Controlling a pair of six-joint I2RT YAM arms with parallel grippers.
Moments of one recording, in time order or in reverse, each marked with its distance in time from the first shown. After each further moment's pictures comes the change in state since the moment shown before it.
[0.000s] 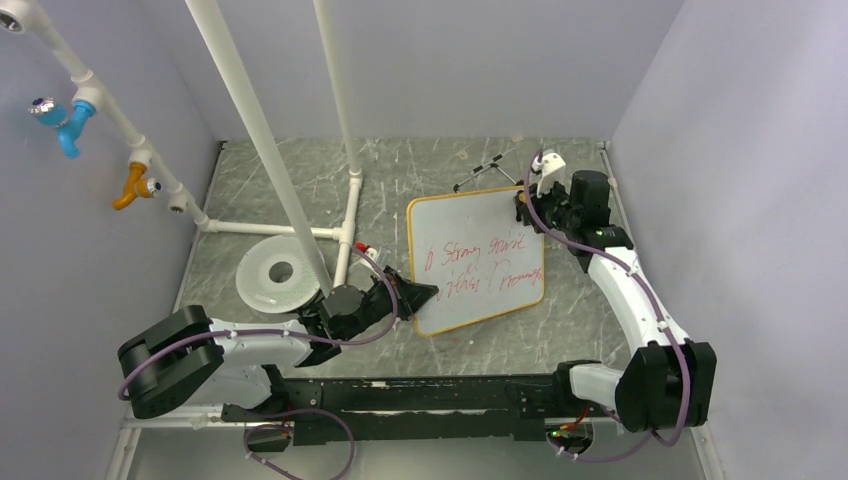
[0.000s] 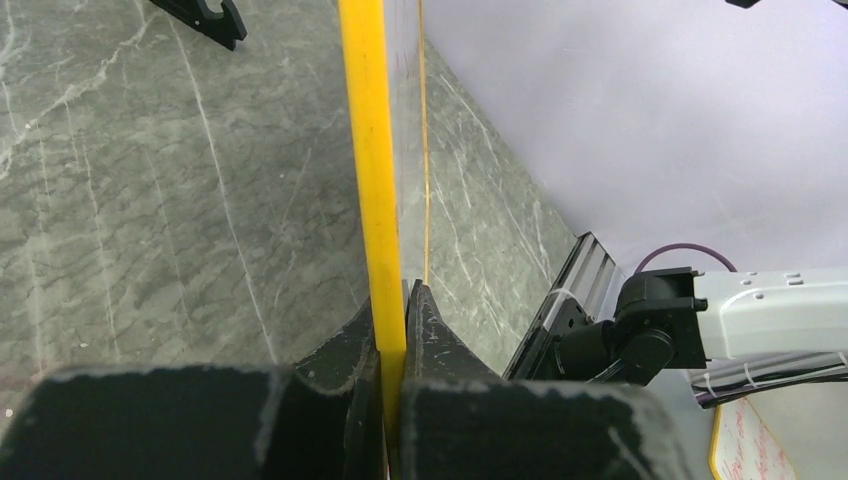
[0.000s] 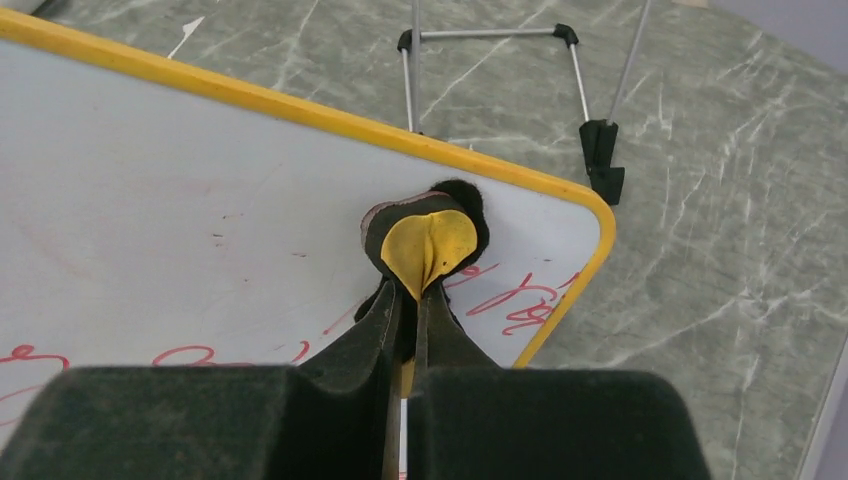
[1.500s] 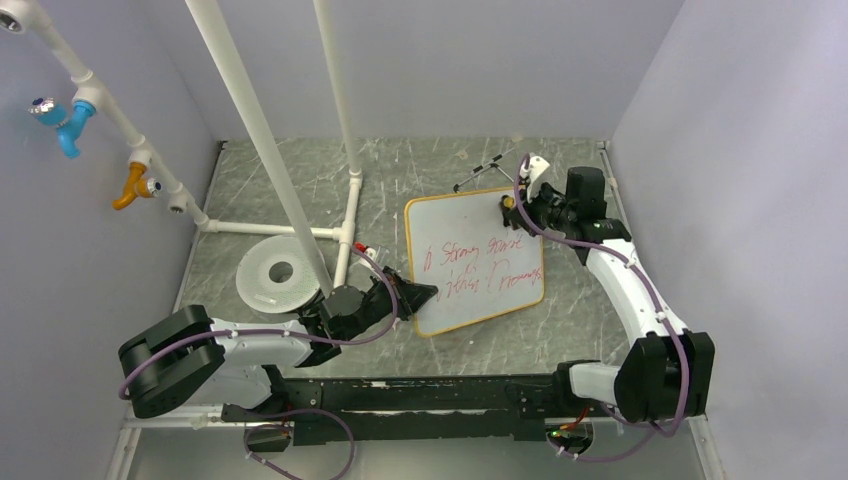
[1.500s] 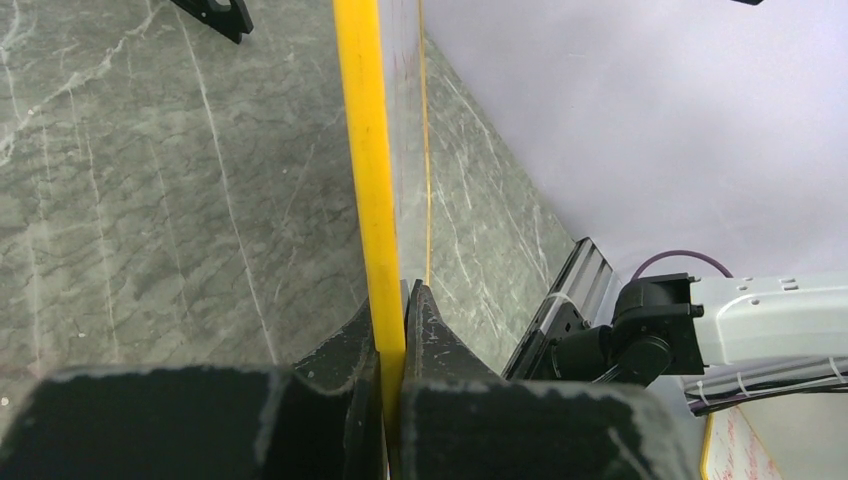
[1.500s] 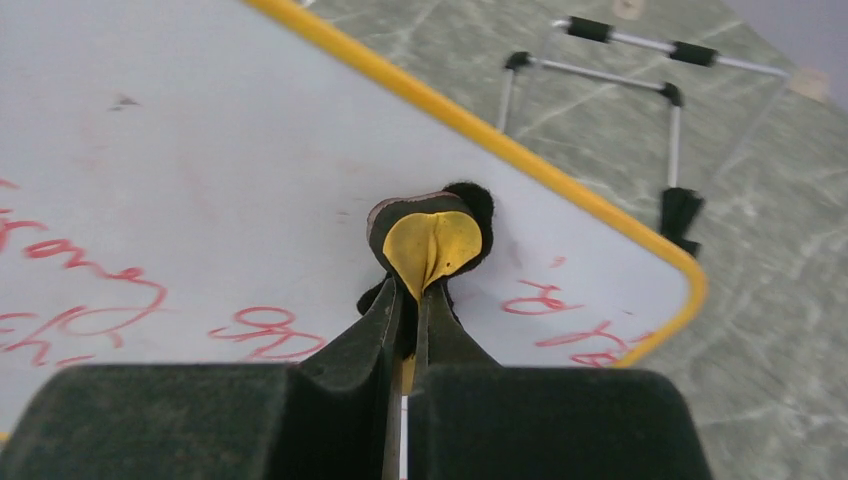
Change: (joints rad) left arm -0.002 0.005 -0.003 0.003 -0.012 -0.019; right arm 0.004 0.040 0.043 -0.058 -0.158 -0.130
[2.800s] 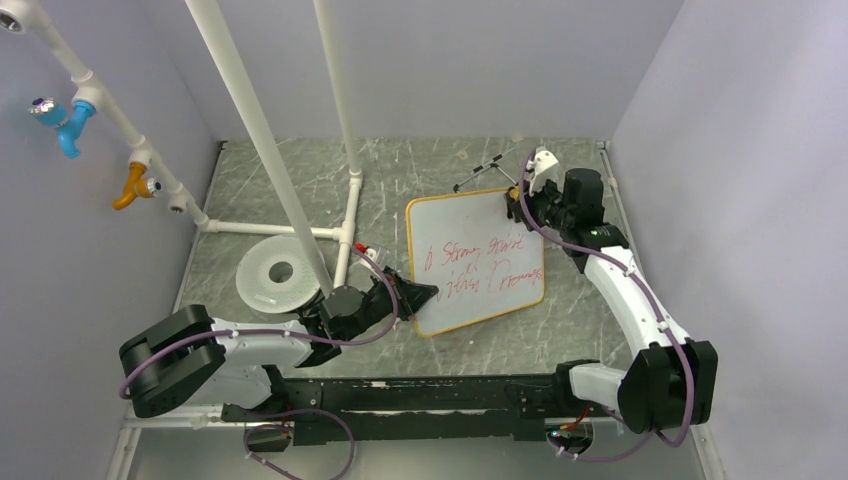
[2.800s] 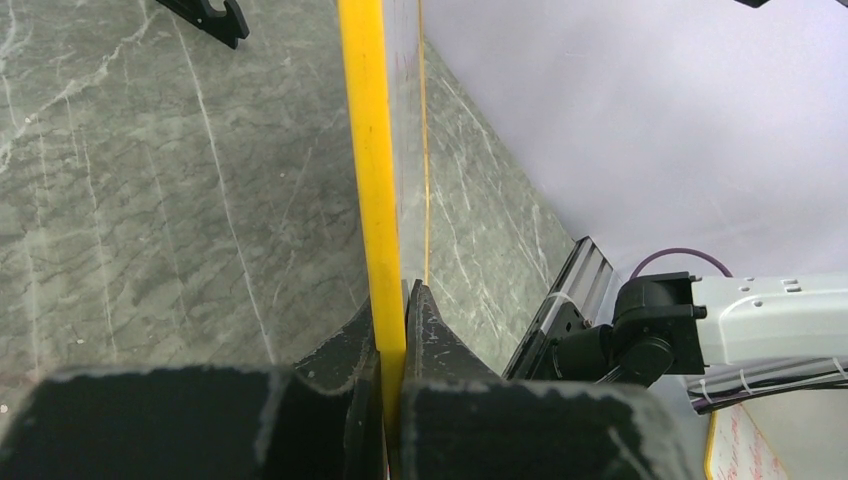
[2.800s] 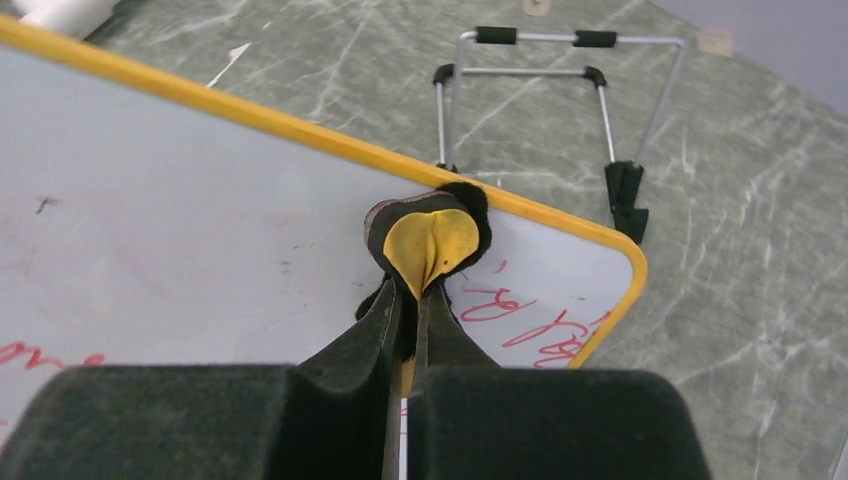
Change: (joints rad) left arm -0.003 0.003 -0.001 0.011 -0.001 0.006; right arm 0.048 -0.040 -0.033 0.090 0.167 0.173
